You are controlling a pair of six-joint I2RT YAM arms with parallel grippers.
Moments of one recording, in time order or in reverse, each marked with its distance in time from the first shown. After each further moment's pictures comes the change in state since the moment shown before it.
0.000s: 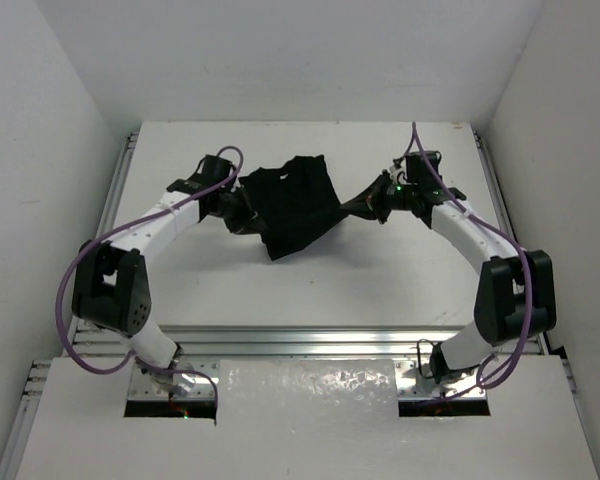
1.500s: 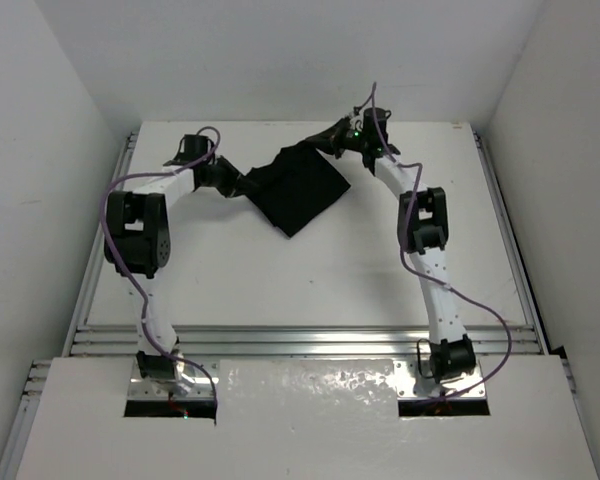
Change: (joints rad) left arm 0.219 0.480 0.310 0.276 0.211 -0.188; right arm 0.000 1.193 1.292 0.330 -0.099 0.224
